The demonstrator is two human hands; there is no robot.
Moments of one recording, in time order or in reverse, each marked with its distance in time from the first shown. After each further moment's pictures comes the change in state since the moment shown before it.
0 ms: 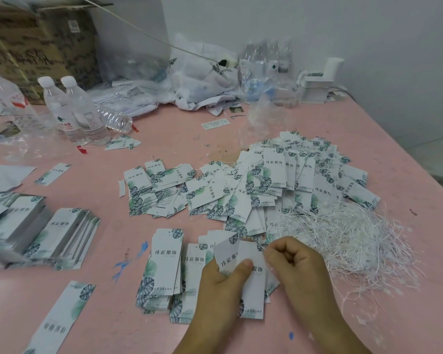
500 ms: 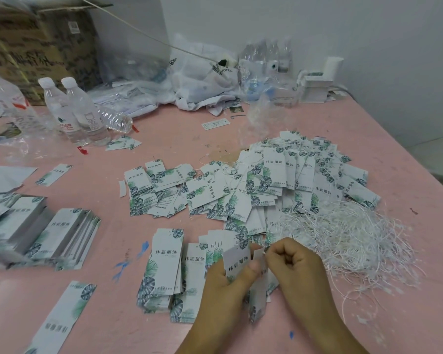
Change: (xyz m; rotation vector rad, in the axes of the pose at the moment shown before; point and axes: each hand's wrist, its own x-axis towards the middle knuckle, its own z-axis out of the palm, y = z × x) left_hand -0.006 0.010 0.005 -0.132 -0.151 0.043; right_hand -0.002 -0.001 0.002 -0.155 0.020 -0.048
